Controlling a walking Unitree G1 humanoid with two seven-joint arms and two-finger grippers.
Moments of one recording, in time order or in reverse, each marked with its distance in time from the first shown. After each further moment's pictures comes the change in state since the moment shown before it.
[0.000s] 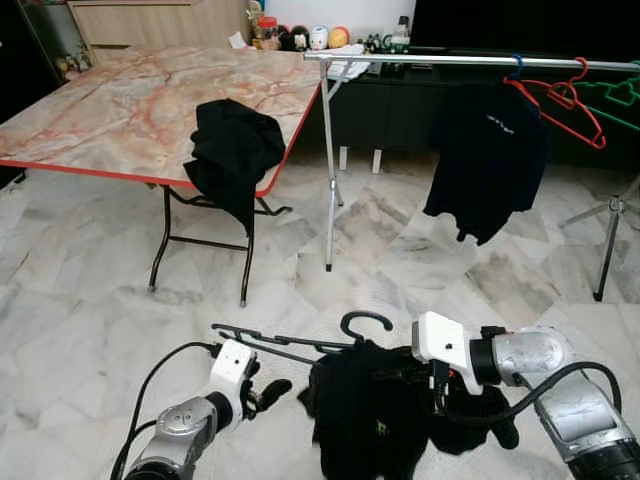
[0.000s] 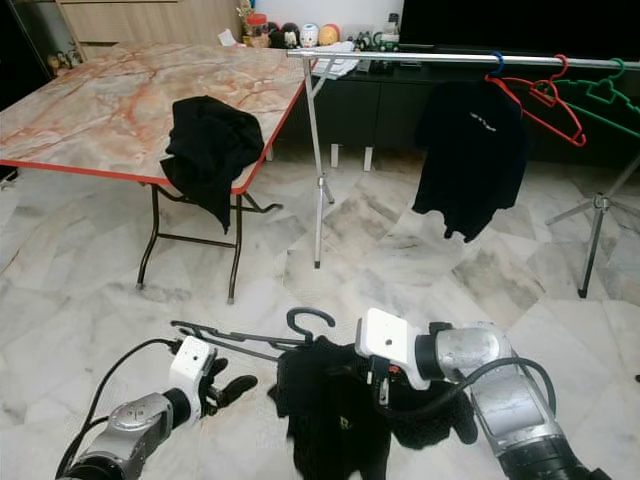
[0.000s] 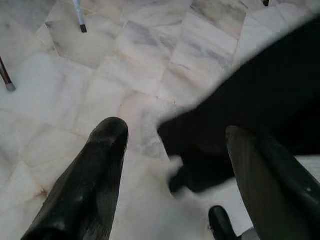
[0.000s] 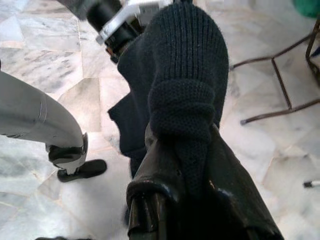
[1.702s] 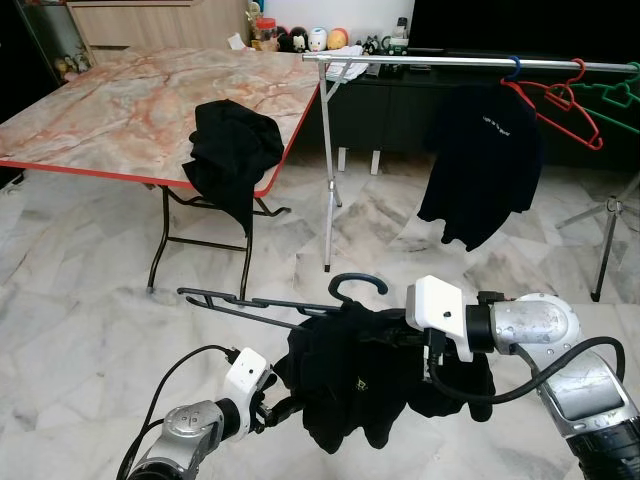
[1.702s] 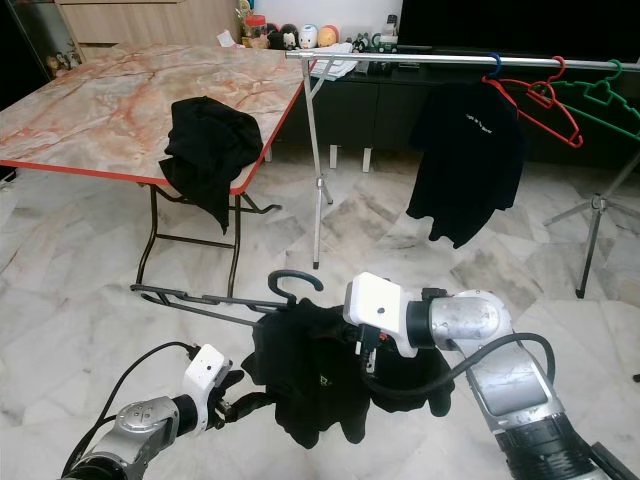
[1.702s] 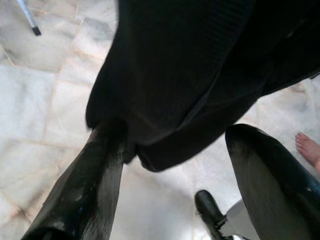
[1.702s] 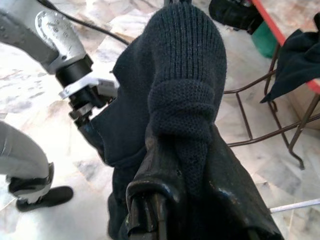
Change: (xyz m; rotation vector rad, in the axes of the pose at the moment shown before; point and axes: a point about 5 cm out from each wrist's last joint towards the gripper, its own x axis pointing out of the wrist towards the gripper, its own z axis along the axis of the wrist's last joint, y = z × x) left arm 0.005 -0.016 0.001 0.104 0.037 -0.166; right arm -0.001 -0.018 0.041 -0.087 -0.094 -0.098
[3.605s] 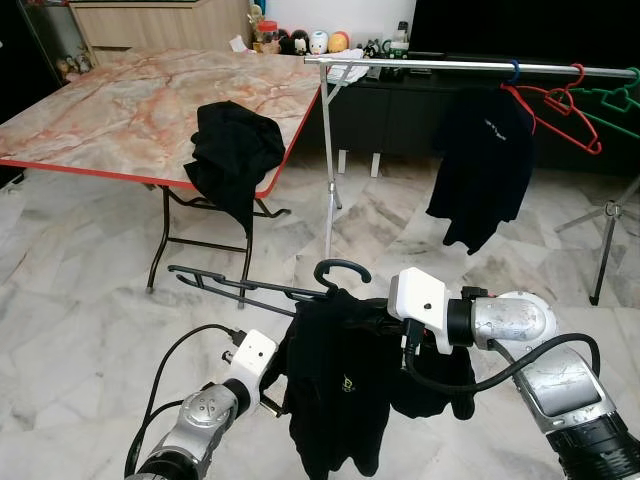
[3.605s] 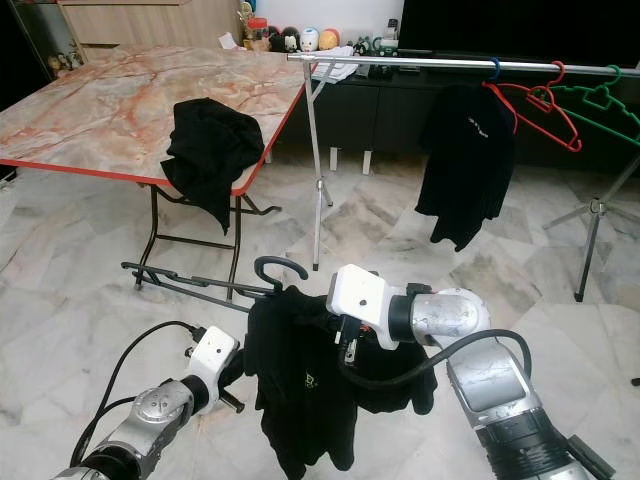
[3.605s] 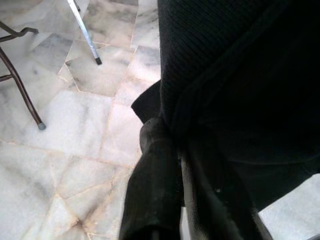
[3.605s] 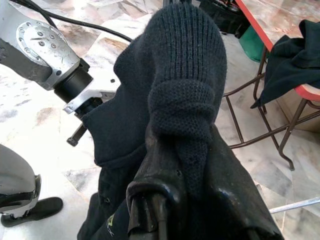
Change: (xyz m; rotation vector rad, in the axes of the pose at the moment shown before) left arm 0.009 0.006 0.019 0.067 -0.085 0.214; right arm 0.013 0.000 0.000 0.011 -0.011 -0.043
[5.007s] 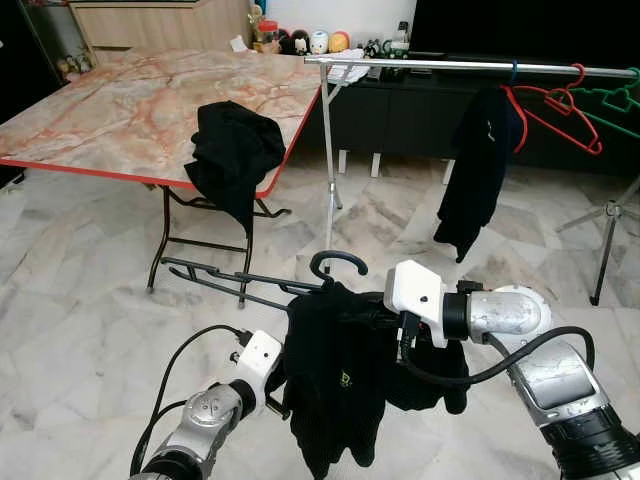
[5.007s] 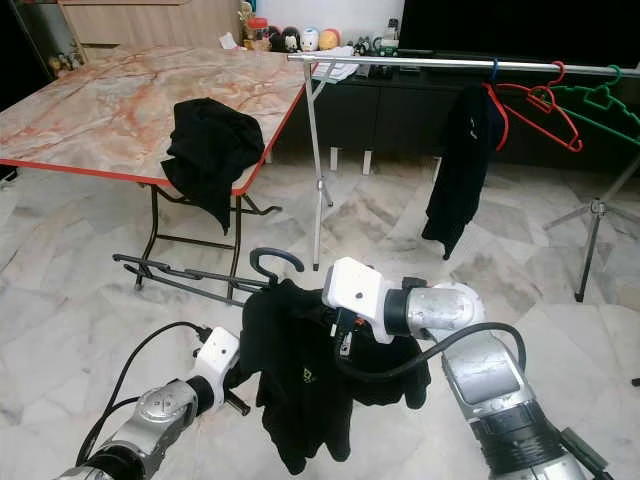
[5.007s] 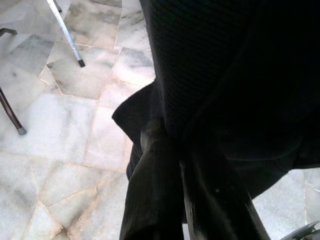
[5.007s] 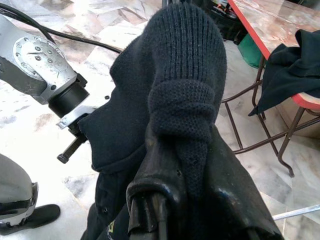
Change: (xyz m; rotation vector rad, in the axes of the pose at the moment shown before) left arm 0.003 -0.009 0.001 -0.006 -0.001 -0.069; right arm 0.004 -0.004 0.006 -0.004 -0.024 -0.002
